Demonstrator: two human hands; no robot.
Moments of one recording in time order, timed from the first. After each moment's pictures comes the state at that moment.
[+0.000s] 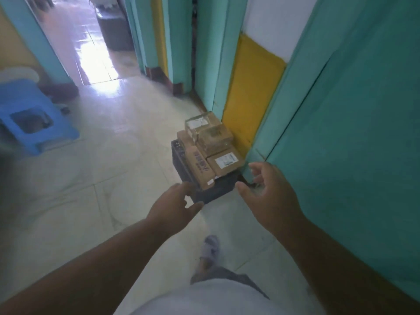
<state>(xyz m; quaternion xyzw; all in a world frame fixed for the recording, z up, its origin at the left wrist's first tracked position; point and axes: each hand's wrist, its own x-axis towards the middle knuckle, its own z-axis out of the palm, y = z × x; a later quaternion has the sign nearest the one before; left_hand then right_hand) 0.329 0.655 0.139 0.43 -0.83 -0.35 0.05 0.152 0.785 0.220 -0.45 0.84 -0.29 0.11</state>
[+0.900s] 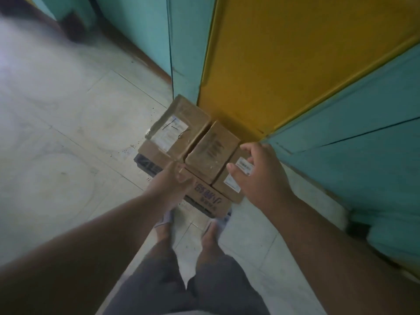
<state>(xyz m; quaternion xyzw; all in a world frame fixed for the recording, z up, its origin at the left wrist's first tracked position) 0.047 0.172 -0.035 0.40 -0.74 -0.48 -0.23 -0.064 0.342 0.038 -0.21 0.94 -0.20 0.19</state>
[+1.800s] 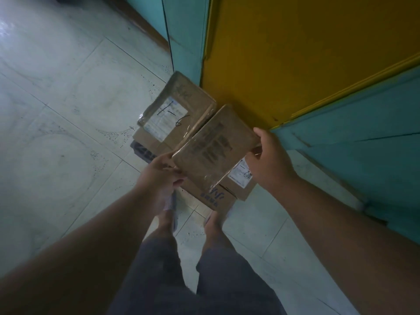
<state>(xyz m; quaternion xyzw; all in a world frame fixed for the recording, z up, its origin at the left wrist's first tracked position) 0.018 0.169 -0.074 0.60 -0.50 -0.61 -0.14 -0.133 0.348 -0.057 -0.14 0.92 -0.23 0.29</state>
